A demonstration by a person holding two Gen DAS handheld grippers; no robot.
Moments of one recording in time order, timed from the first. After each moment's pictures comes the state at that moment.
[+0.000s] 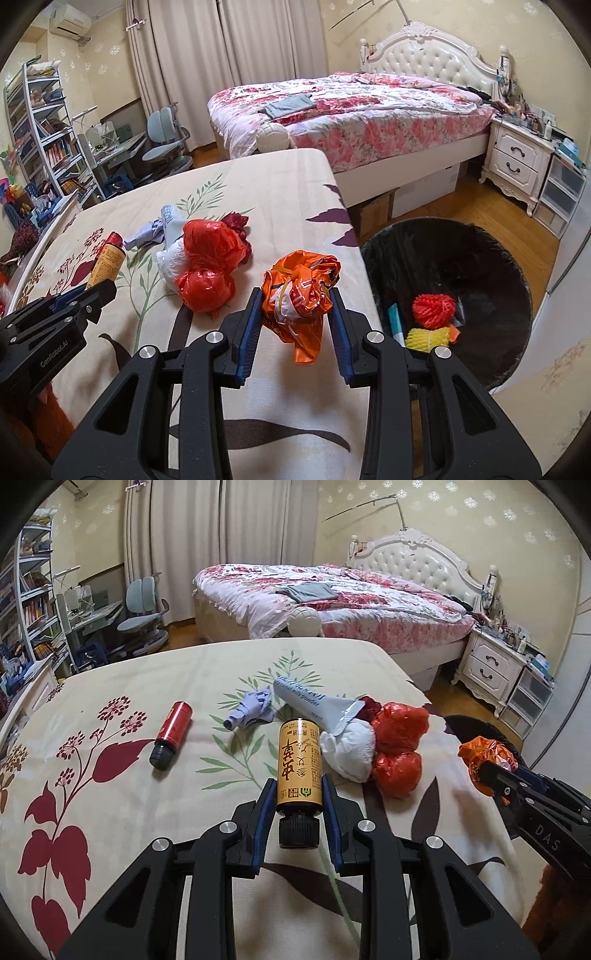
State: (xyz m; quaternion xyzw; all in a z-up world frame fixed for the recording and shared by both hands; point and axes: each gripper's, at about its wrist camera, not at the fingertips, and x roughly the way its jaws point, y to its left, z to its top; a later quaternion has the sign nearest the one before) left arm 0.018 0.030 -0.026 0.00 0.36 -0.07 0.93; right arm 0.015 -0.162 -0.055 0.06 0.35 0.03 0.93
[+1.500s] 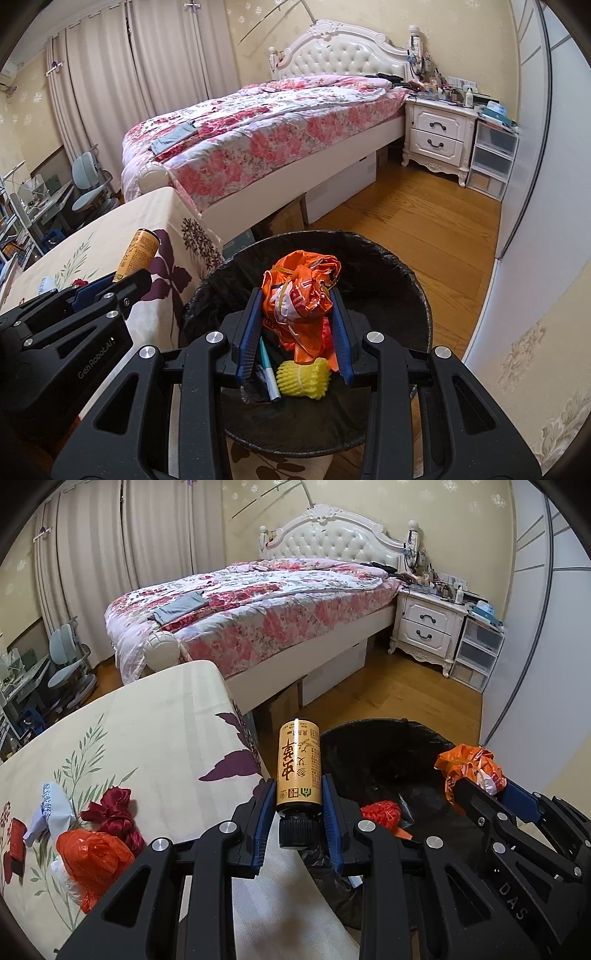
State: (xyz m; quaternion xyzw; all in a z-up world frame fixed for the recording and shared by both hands) left arm 0.088 -0.180 -0.049 0.09 0.36 -0.18 0.91; right arm 0.045 -0.311 -0.076 0.12 0.33 -0.12 0.93
